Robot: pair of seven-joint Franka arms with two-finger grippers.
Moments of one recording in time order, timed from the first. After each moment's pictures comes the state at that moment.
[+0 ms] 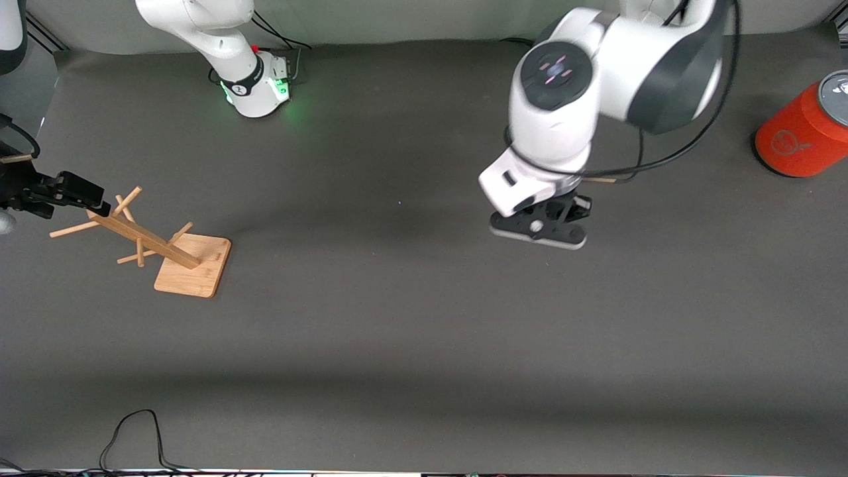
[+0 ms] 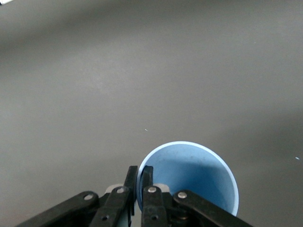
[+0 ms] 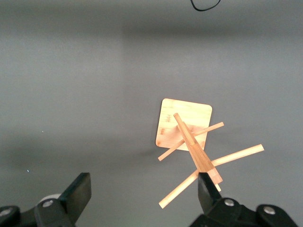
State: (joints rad) left arm -0.70 0.28 0.17 -1.40 0.07 1.66 -0.29; right arm 0.01 0.06 -0.05 -1.51 0.00 1.57 -0.02
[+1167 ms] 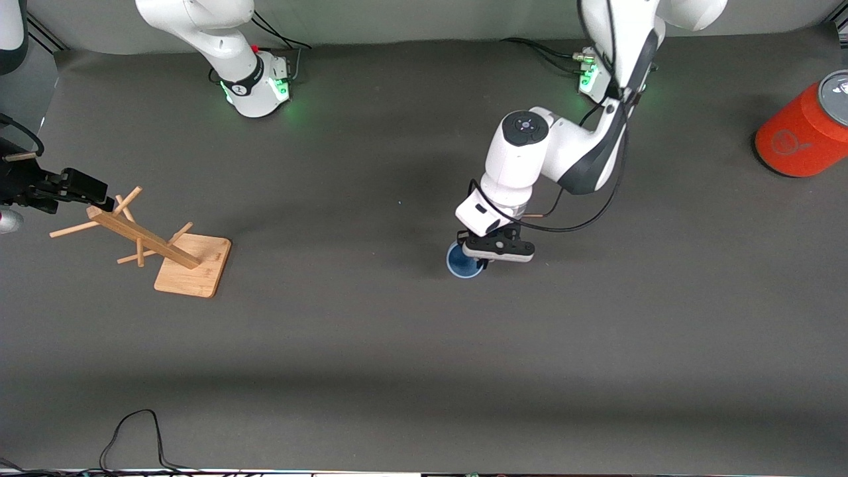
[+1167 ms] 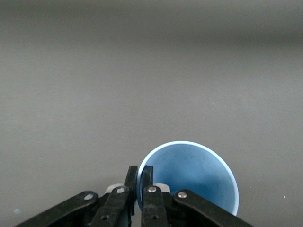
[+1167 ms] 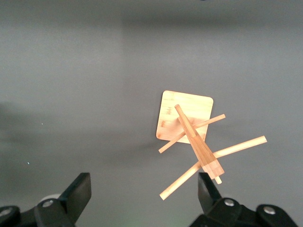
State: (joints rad) left arm -0.78 0.42 0.15 -1.96 0.05 2.78 -0.65; right arm 0.02 0.06 -0.05 -1.51 0.00 1.53 -0.02
